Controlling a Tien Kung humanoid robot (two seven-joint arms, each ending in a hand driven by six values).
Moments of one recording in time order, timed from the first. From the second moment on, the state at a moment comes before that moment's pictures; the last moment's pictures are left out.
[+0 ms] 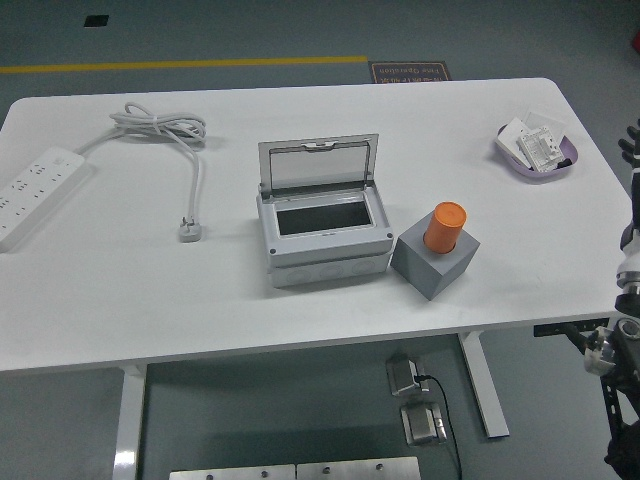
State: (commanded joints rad) left arm -0.01 0.13 -1.99 -0.18 1.86 -0.17 0.24; right arm 0.03 -0.13 1.63 1.37 -1.23 -0.38 0.43
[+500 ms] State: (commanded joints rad) left arm -0.01 0.13 -1.98 -0.18 1.86 -0.17 0.24; right arm 0.03 -0.13 1.62 1.37 -1.22 -0.38 0.43
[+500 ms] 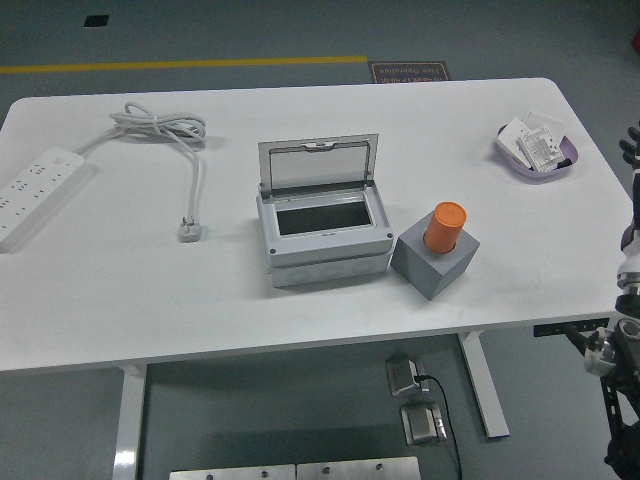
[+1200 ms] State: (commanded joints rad) left arm 0.00 0.12 -1.98 -0.18 1.86 -0.17 0.24; right arm 0.02 -0.13 1.61 1.36 -1.21 -0.38 0.43
